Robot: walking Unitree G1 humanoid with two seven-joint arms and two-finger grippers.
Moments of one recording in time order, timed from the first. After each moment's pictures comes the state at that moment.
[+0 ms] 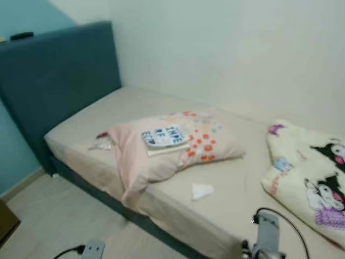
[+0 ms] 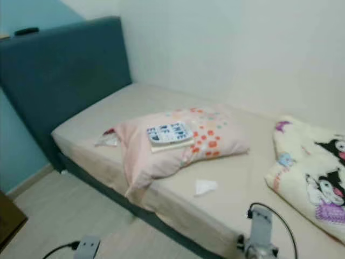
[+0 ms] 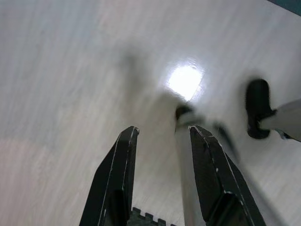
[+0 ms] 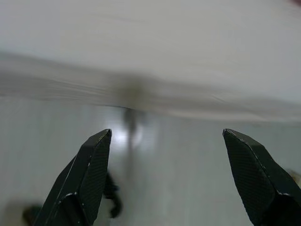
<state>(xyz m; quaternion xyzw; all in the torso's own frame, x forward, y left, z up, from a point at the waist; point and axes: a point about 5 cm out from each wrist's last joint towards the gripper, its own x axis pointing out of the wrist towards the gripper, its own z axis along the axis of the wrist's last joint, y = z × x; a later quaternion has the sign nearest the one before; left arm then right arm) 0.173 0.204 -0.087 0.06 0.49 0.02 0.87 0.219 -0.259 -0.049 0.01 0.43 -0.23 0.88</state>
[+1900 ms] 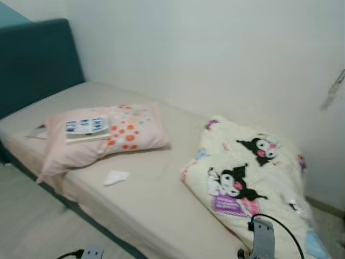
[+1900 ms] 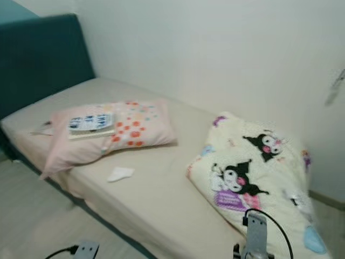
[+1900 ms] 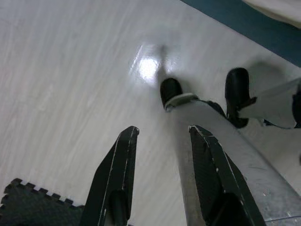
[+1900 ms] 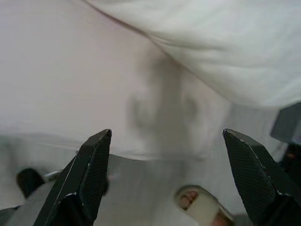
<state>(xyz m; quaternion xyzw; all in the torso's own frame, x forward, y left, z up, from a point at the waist) 0.154 0.206 -0.095 0.06 0.52 0.01 0.85 0.200 -0.243 -0.066 0.01 0.48 -0.18 0.85</state>
